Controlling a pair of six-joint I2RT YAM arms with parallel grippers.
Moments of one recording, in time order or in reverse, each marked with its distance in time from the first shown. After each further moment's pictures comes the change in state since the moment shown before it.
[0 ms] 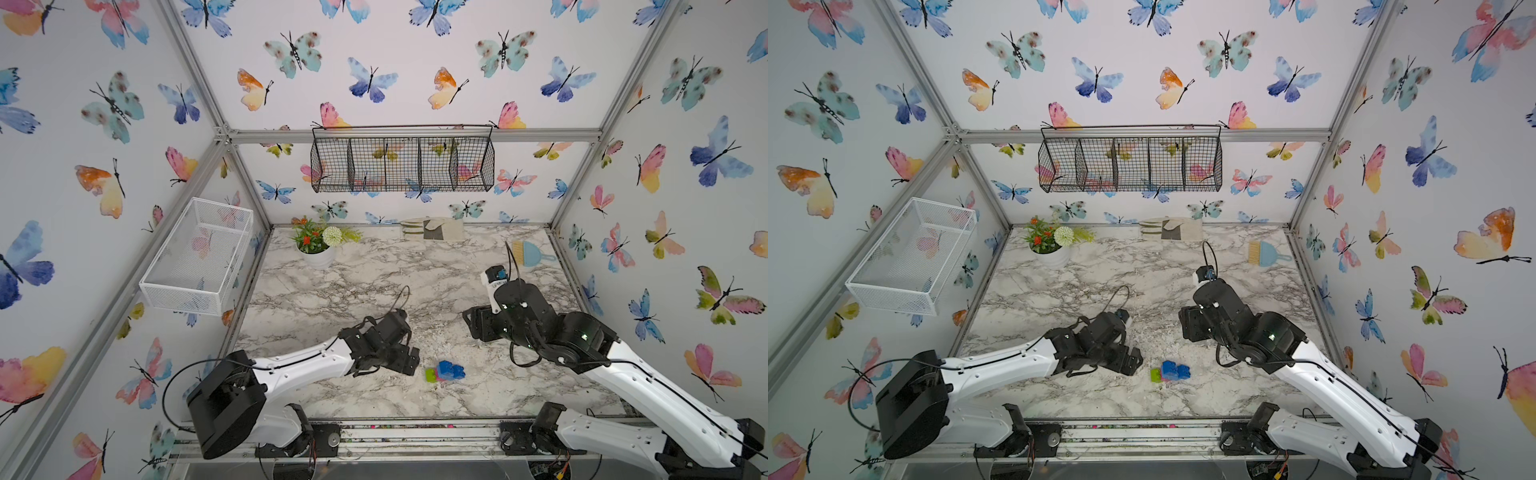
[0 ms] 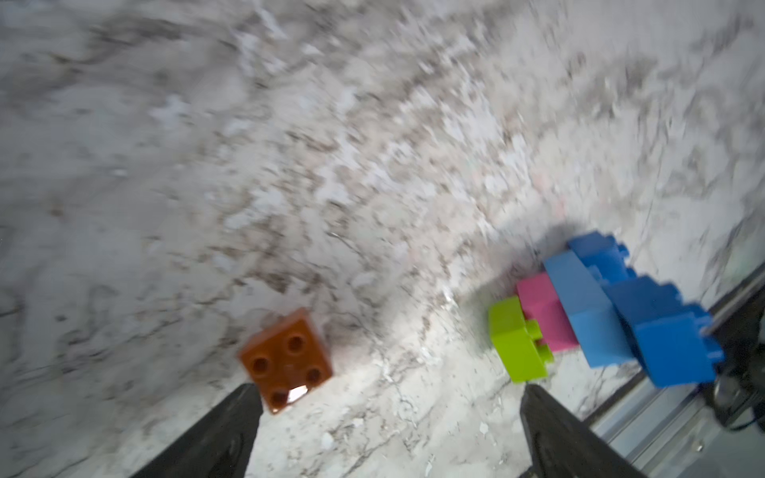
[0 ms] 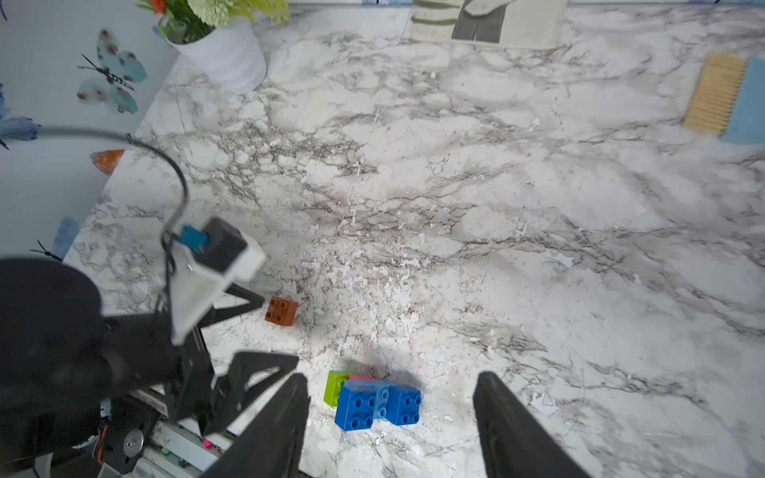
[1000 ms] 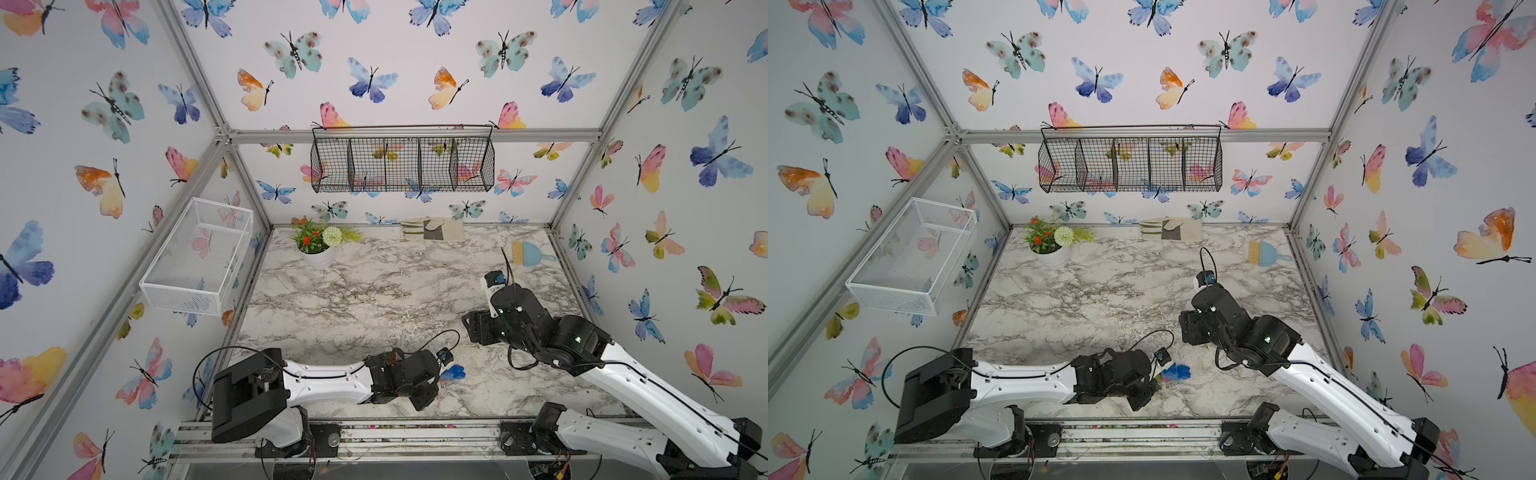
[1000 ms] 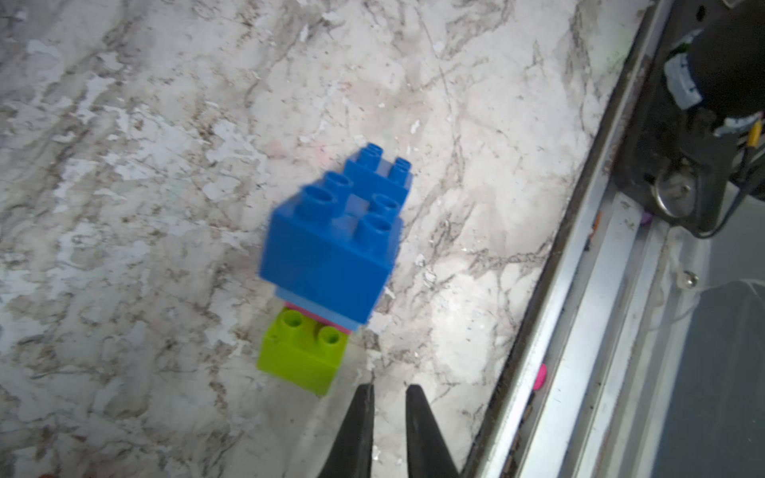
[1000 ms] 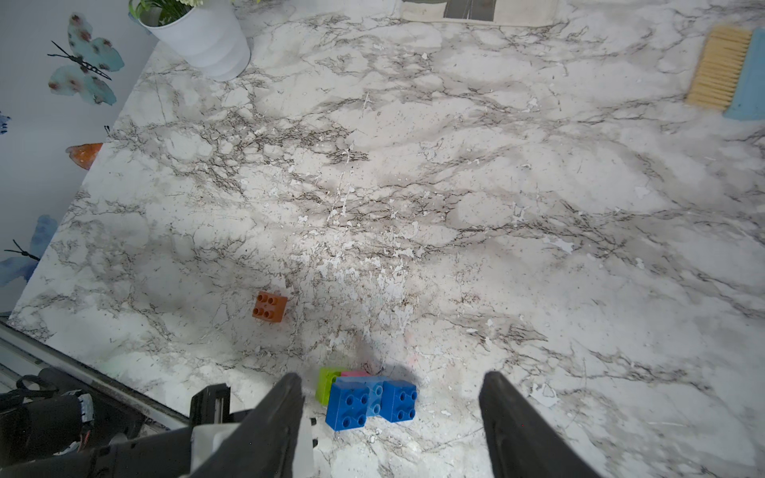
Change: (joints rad) left arm -0.267 0.072 -0.047 0.266 0.019 0.275; right arm 0.000 -0.018 -0.067 0.020 -0.005 0.019
